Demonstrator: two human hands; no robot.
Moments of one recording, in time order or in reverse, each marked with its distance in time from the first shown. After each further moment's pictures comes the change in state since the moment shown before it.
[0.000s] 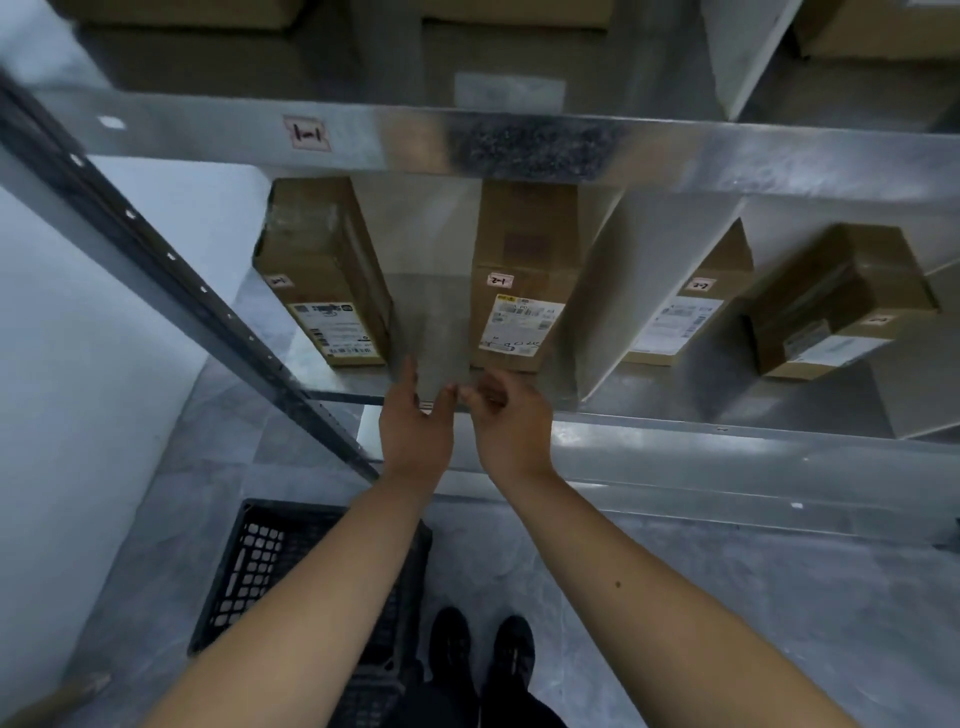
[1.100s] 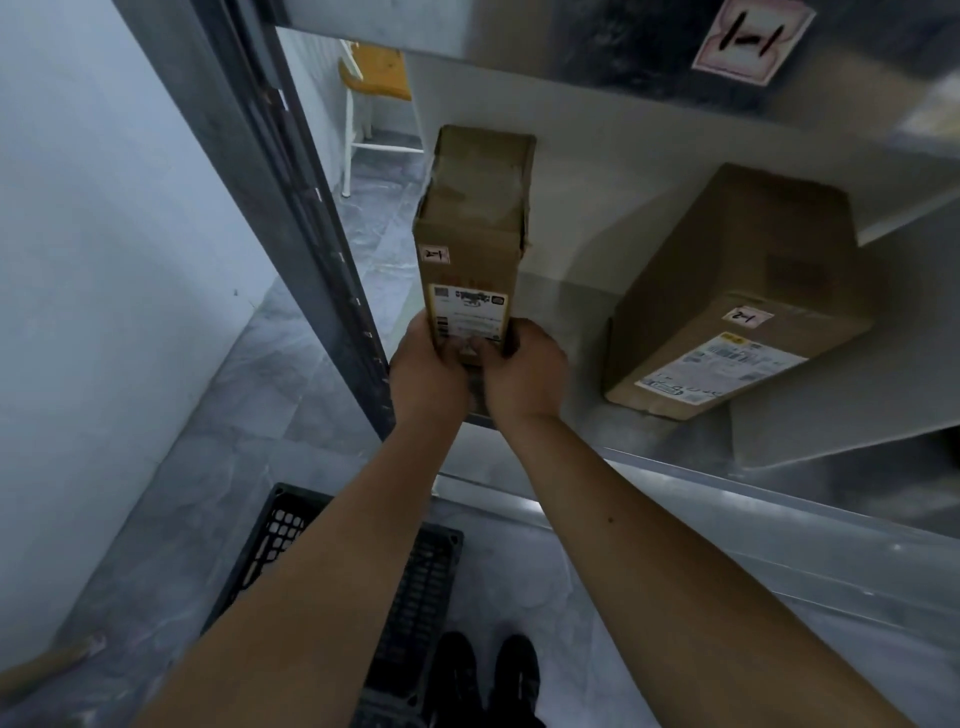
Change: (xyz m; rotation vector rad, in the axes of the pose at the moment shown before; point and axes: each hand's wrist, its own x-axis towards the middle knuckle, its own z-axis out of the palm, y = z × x) left_hand 0.129 -0.041 -0.086 0.066 0.218 0.017; right_hand 0.087 -0.026 0.177 -0.231 -0.005 -0.093
